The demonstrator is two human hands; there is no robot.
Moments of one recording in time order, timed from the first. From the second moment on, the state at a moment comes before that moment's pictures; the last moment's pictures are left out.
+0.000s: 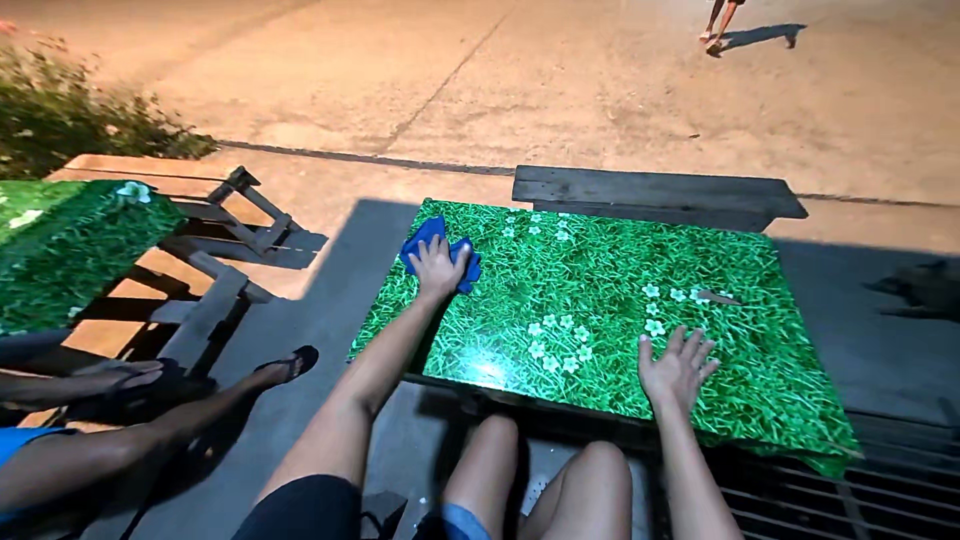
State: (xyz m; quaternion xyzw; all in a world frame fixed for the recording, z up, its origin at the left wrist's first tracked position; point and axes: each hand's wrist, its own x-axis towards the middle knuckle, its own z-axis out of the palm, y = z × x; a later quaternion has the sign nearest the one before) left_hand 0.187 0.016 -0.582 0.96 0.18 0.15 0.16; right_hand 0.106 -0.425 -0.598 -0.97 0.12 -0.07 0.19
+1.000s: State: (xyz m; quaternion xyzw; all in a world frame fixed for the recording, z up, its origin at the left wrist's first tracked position) left_hand 0.219 -0.336 -0.591 0.96 -0.19 0.04 0.20; right_hand 0.108 -0.426 -0.602 -0.97 0.14 -0.05 0.20
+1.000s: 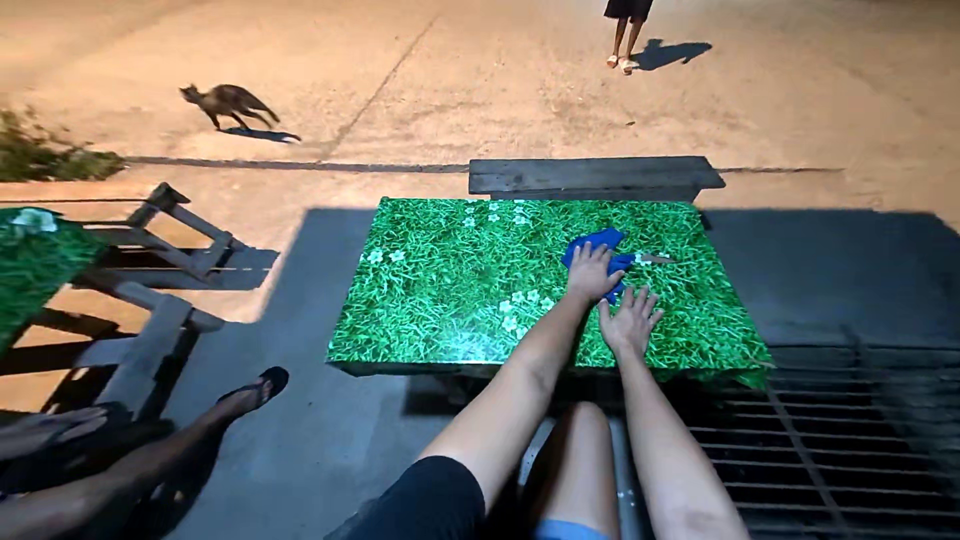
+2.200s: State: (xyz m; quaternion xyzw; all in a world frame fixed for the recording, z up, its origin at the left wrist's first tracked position) left_hand 0.205 -0.129 -0.587 0.97 -0.06 0.16 0.19; right_hand 0.099 -0.524 -0.609 -0.97 -0.02 -0.09 0.22
